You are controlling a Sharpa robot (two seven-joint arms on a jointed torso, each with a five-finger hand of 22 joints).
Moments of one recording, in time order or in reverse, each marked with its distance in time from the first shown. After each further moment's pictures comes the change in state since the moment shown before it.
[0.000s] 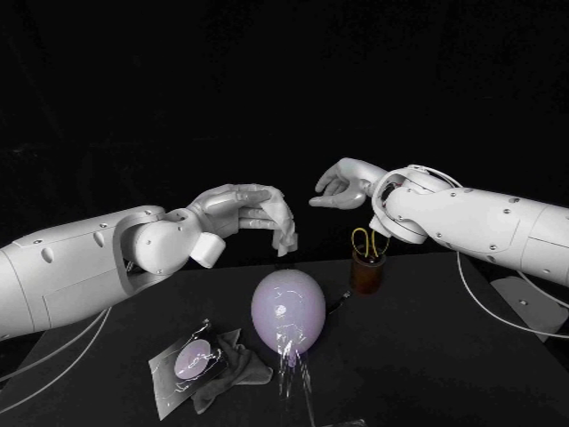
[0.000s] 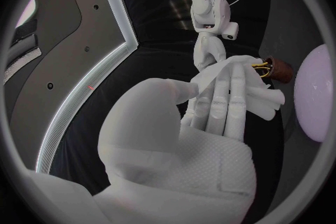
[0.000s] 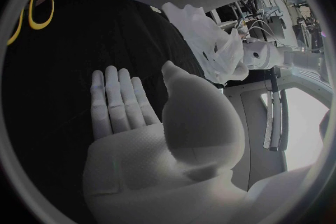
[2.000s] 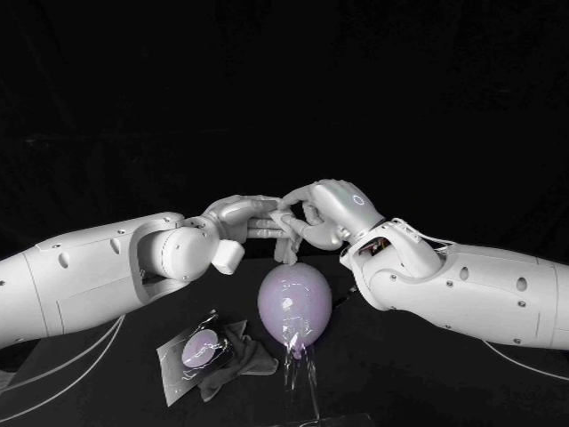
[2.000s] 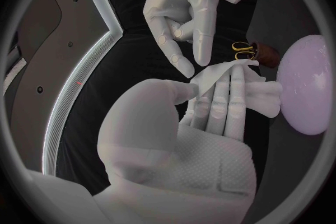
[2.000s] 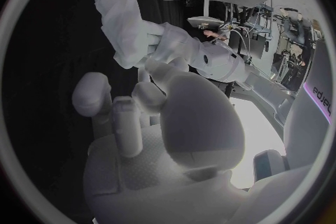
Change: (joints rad) left arm -0.036 -0.014 0.000 0.098 0.010 -0.255 -0.044; left_hand -0.043 0.007 0.010 0.018 -0.001 -0.014 -0.003 0.023 0.022 -0.013 0.009 -0.017 -0.004 -0.024 0.007 -0.026 -0.016 0.004 -0.023 0.012 -0.028 -0.001; right arm -0.129 -0.072 0.000 0.440 -0.470 -0.550 -0.119; right_hand 0.078 -0.022 0.269 -0.253 0.025 0.258 -0.076 -0.019 -0.069 0.516 -0.137 0.965 0.735 0.628 -0.178 1.234 0.890 -0.063 0.551 -0.194 1.011 0.774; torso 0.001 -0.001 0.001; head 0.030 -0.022
